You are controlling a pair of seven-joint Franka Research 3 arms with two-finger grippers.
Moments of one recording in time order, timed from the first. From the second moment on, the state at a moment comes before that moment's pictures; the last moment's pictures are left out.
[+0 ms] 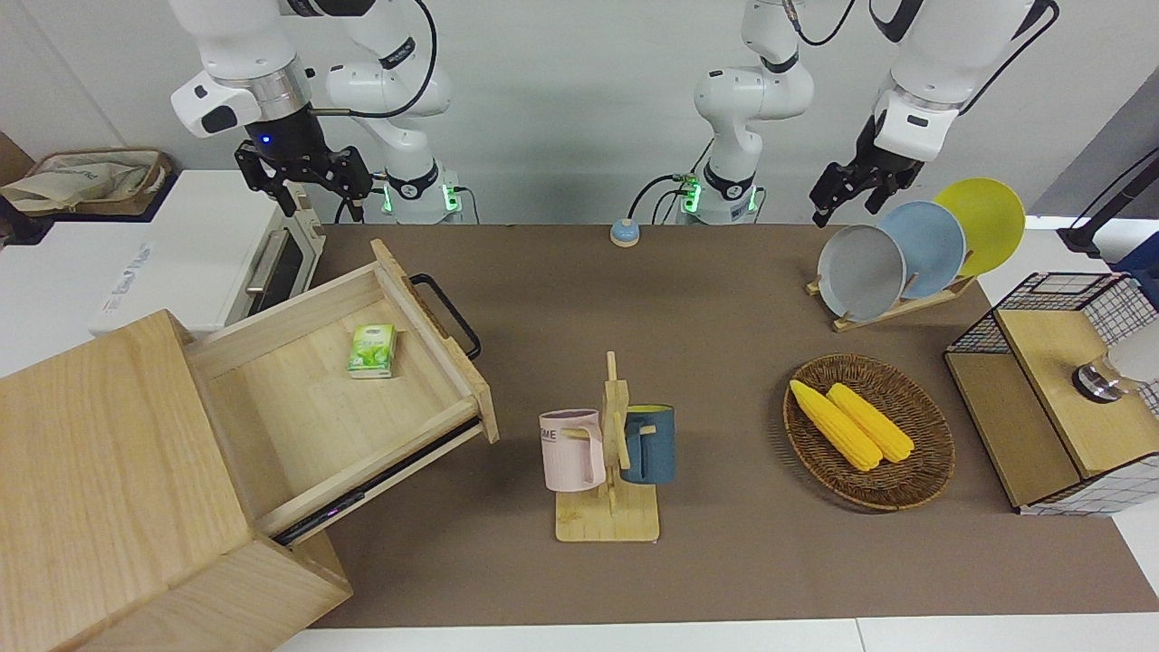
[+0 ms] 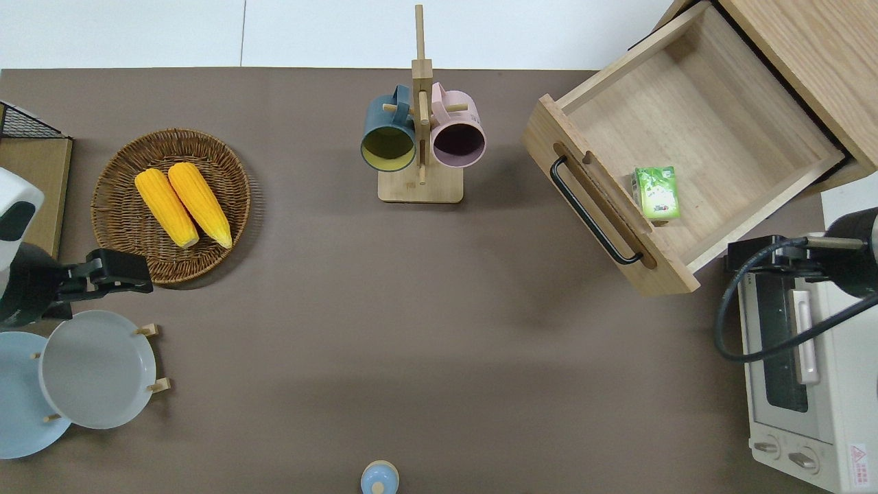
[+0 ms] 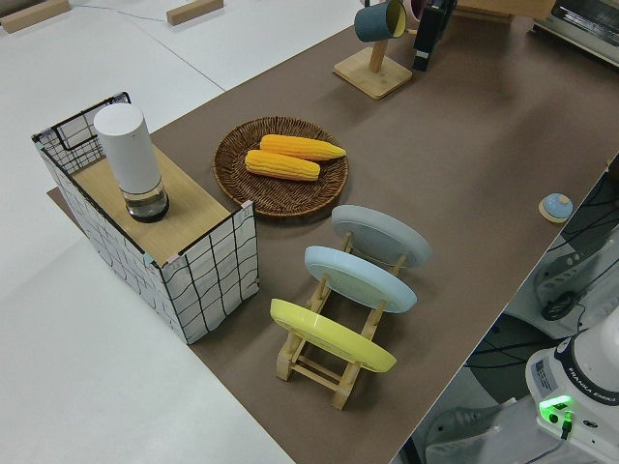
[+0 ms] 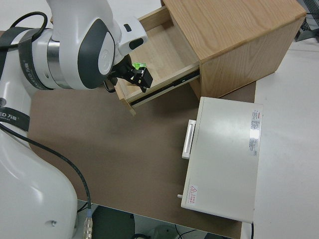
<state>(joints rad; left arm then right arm) 0.02 -0.13 -0.07 -1.71 -0.04 1.56 -0.33 -0.01 -0.09 0.05 -1.63 0.00 1.56 0.19</state>
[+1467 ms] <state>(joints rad) 0.02 -0.13 -0.07 -1.71 -0.04 1.56 -0.33 0.03 -0.09 0.07 -1.63 -0.02 1.51 0.20</state>
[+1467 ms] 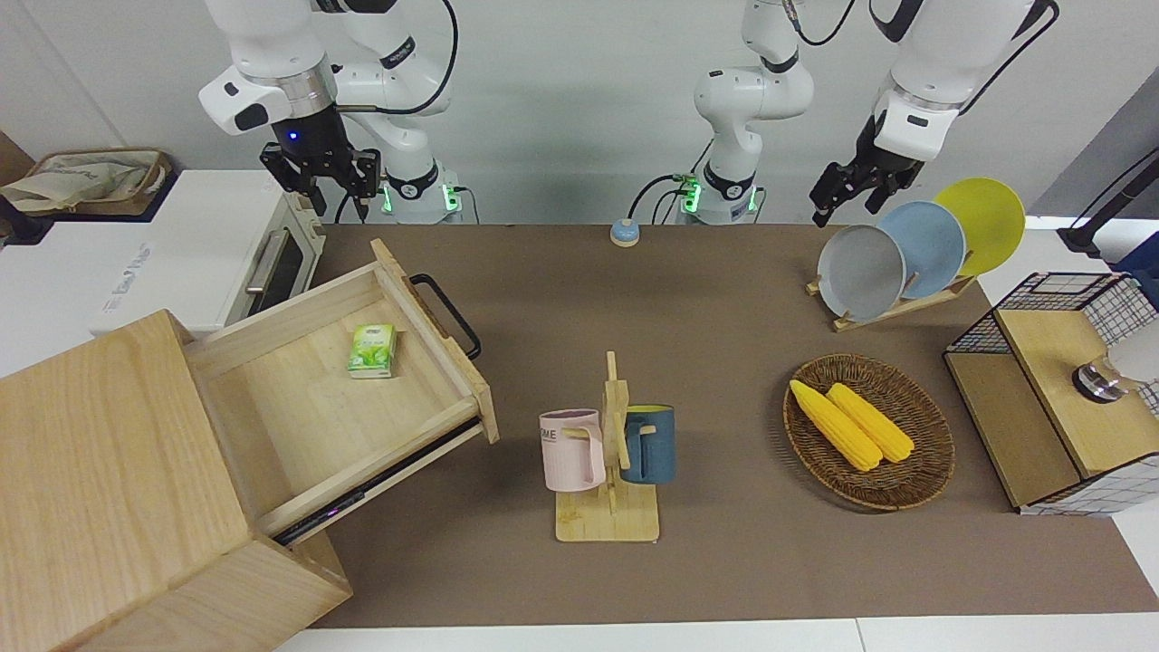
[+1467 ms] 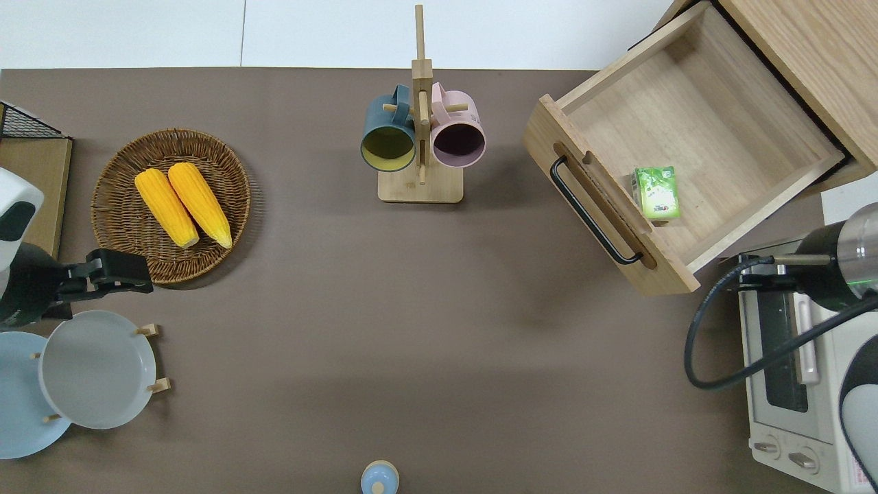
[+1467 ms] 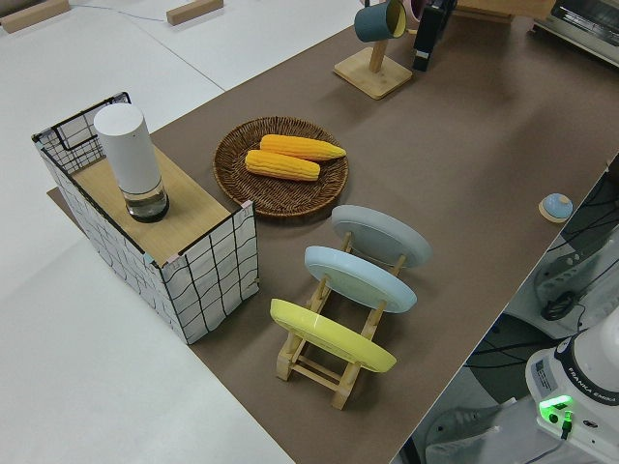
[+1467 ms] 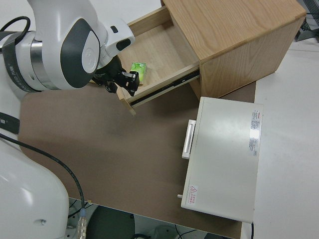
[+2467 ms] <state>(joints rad) 0.02 -0.13 -0.07 -1.71 -0.04 1.56 -0.33 0.17 -0.12 0.11 -1.68 0.08 1.48 0.79</state>
